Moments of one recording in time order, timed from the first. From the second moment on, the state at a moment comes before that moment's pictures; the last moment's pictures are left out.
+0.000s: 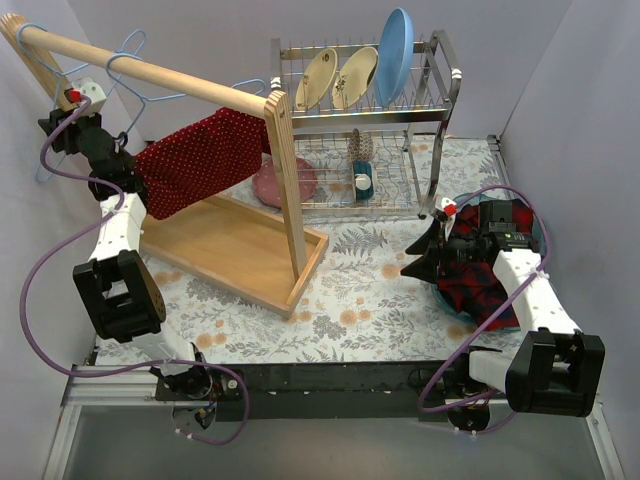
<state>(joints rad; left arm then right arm) 0.30 1.64 1.34 0.75 -0.57 0.56 -0.03 1.17 0.84 -0.72 -1.22 -0.73</state>
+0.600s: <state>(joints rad) 0.30 1.62 1.36 0.72 -0.57 0.53 -0.03 1.18 0.84 -0.75 -1.23 -0.76</state>
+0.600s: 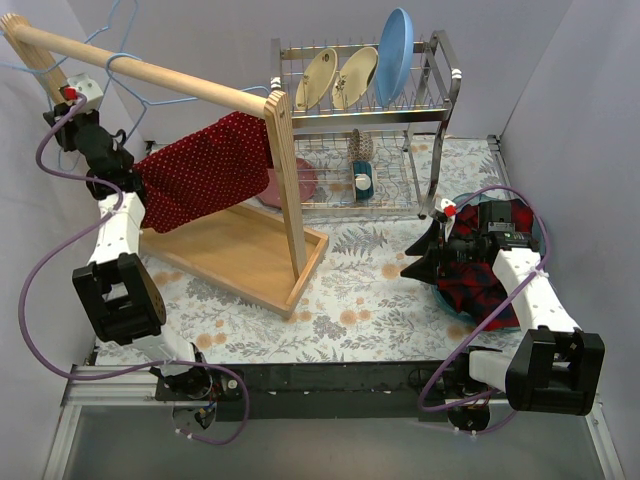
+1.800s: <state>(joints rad) 0.31 1.17 0.86 0.73 -0.62 0.54 -0.03 1.12 0.84 -0.77 -1.26 -0.79</state>
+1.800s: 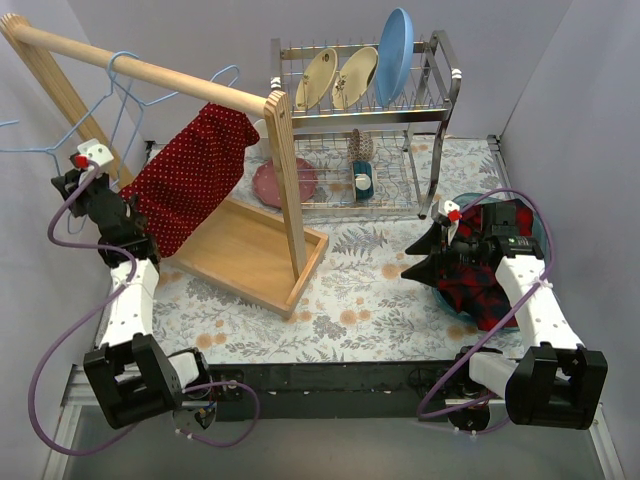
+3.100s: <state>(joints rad) 0.22 0.65 0.98 0.22 -0.72 0.10 -0.03 1.07 0.84 -0.78 -1.27 -0.80</state>
